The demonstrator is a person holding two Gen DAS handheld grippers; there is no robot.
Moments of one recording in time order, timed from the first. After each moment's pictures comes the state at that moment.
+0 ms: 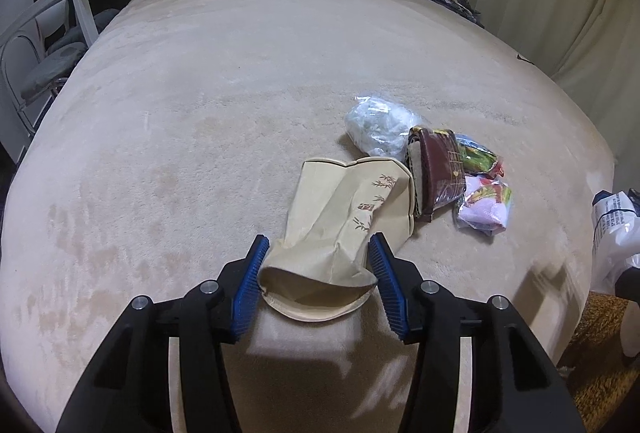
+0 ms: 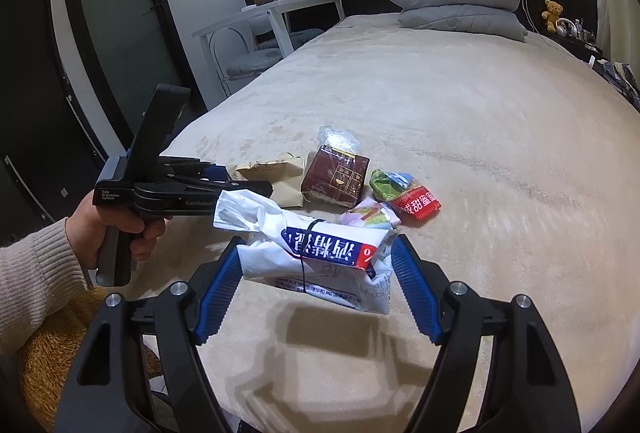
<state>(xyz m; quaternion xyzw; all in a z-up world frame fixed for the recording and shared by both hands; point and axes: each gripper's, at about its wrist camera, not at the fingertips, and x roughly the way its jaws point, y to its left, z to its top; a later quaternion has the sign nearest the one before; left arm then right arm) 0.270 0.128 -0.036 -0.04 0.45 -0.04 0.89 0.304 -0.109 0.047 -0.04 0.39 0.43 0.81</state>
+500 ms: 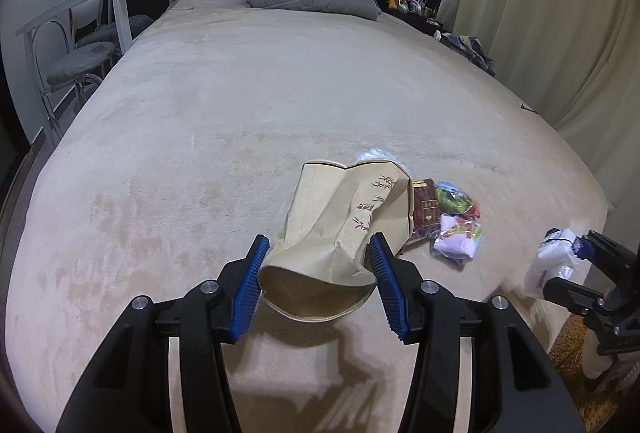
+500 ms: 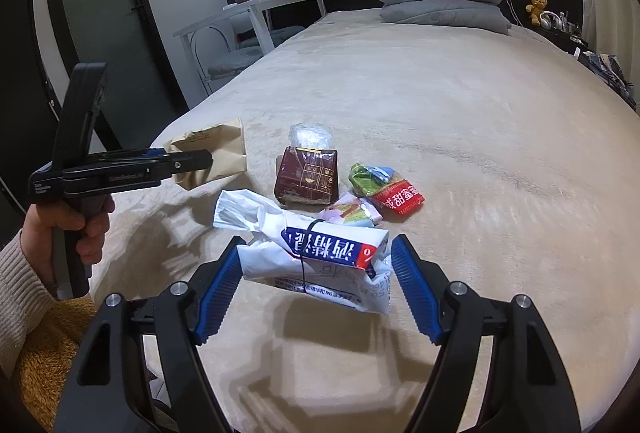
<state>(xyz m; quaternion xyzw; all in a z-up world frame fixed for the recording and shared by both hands) 0.225 0.134 0.005 -0.09 0.39 -0.01 0.92 0.309 -0.111 0.040 -0.04 0.40 0.40 0.82</state>
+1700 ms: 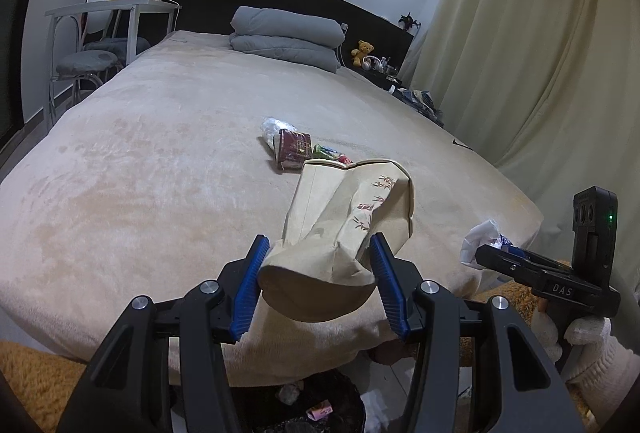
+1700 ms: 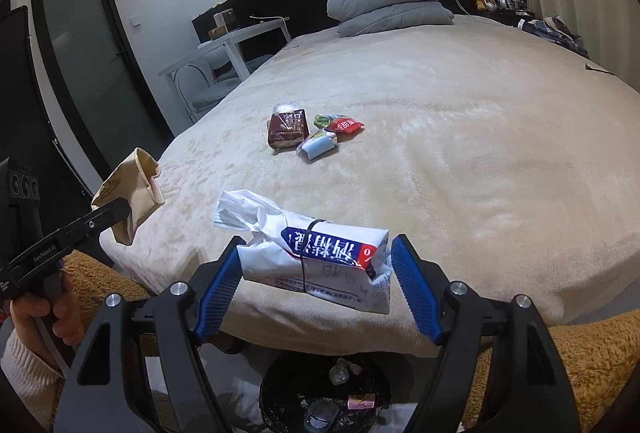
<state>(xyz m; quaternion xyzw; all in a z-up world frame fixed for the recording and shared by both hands) 0.022 0.040 0.009 -0.15 0.28 -0.05 0.95 0.184 -0.239 0.041 0.04 0.38 0.36 0.85</state>
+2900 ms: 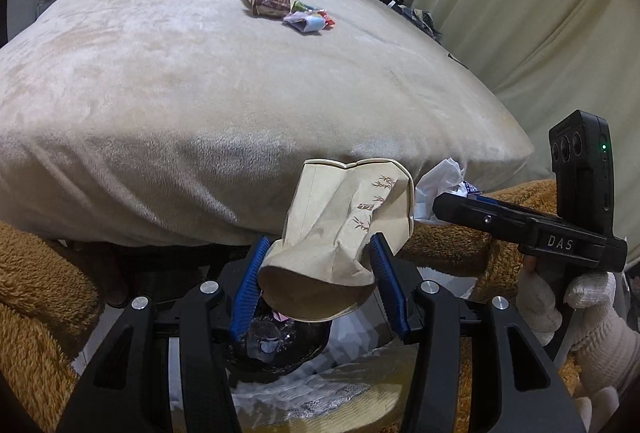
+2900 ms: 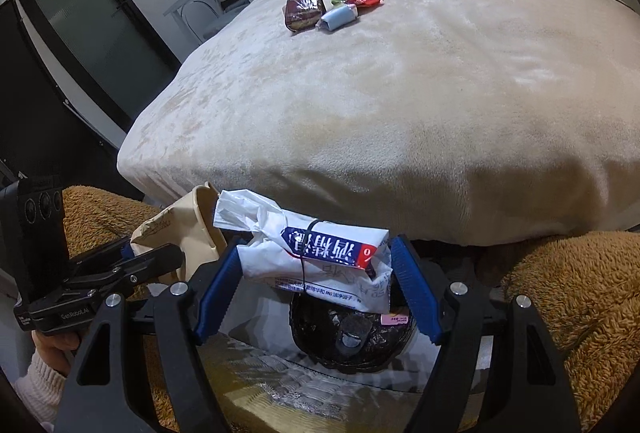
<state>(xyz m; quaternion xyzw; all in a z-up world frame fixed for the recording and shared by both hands) -0.015 -0.014 -0.072 -0.18 0.43 -0.08 0.88 0.142 -0.232 -0.019 0.03 0.52 0.38 0.76</state>
